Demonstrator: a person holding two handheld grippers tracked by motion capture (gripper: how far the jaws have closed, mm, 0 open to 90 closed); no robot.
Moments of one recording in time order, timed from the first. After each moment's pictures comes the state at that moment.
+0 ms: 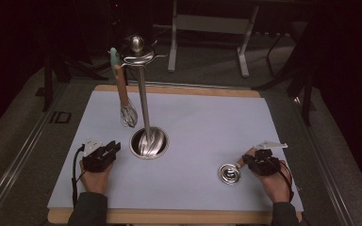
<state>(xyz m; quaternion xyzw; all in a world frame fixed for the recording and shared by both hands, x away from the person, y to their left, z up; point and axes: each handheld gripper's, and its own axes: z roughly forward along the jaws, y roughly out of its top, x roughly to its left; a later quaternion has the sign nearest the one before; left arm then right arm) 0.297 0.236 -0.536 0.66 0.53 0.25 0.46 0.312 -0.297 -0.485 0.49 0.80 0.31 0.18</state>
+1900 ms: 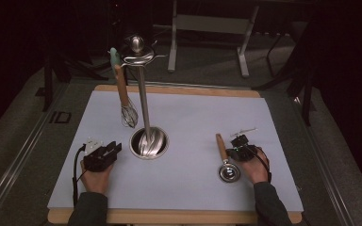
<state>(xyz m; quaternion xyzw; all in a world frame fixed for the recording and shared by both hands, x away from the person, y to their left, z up) 0.300 0.236 -0.540 0.66 0.54 0.24 0.46 0.371 -0.242 -0.507 0.48 0.83 0.24 0.13</state>
